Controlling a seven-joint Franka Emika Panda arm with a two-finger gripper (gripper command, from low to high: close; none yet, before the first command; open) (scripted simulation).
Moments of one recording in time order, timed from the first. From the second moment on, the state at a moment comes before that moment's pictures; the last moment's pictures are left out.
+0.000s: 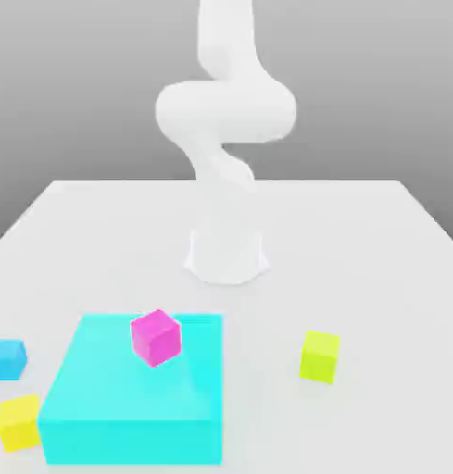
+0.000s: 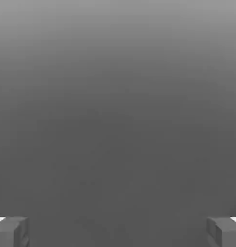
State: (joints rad) arm -0.04 -0.71 0.00 -2.30 -0.01 2.33 0.86
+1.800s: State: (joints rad) arm -0.33 0.00 -0.08 -2.54 0.01 2.55 1.36
